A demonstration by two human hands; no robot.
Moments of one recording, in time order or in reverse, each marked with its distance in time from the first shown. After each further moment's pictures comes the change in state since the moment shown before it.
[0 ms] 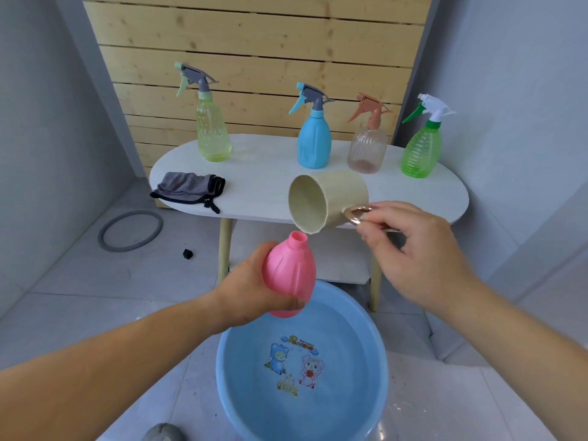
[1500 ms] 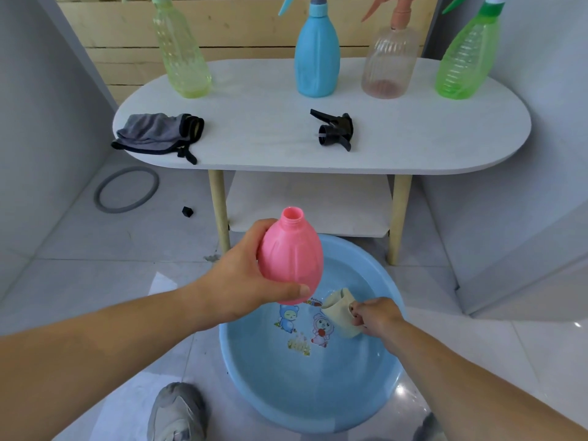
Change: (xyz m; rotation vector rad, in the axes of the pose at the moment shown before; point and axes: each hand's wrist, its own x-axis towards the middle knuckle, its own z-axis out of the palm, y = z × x) left_hand 0.015 -0.038 0.021 -0.045 -0.046 -0.027; right_hand -0.146 0.198 0.194 0.287 -0.350 1.438
